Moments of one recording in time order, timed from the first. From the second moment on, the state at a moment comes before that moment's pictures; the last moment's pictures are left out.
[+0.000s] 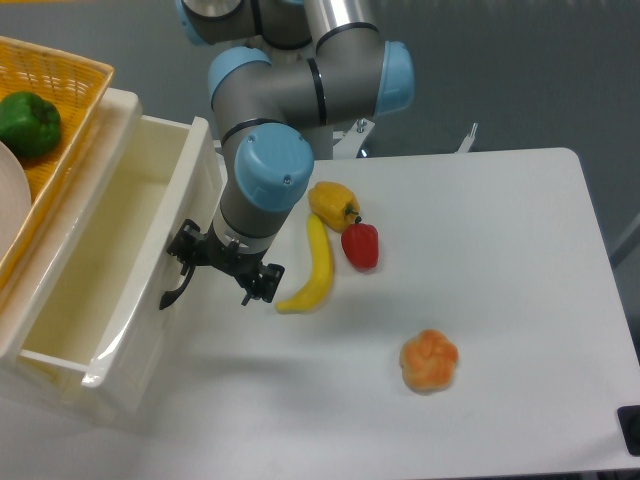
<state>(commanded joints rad) 2.28 -1.89 -1.50 -1.38 1.22 0.63</state>
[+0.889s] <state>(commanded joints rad) 2.33 -1.90 -1.48 -1.38 1.23 0.67</state>
